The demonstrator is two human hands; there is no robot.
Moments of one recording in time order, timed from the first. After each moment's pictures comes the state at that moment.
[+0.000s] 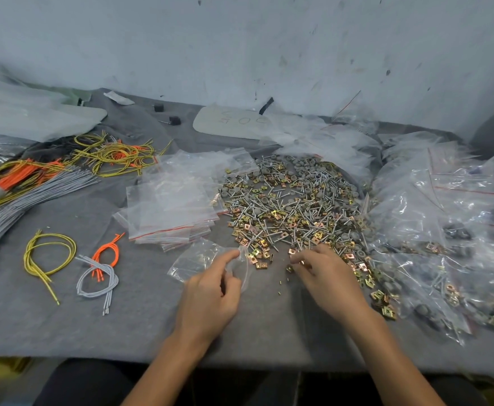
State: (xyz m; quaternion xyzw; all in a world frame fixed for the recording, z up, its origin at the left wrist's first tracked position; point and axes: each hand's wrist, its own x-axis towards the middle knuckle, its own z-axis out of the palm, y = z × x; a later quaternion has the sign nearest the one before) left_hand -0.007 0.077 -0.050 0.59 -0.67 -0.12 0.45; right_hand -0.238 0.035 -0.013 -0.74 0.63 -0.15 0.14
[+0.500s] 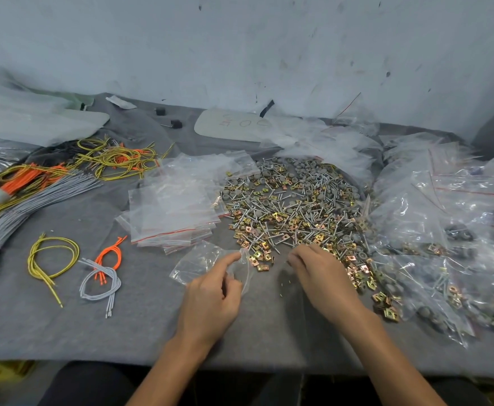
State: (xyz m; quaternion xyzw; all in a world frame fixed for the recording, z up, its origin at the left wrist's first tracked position) left_hand -0.008 0.077 -0.049 0.58 -0.67 -0.13 0.45; right_hand -0.225 0.038 -0.005 -0.76 0.60 -0.19 0.13
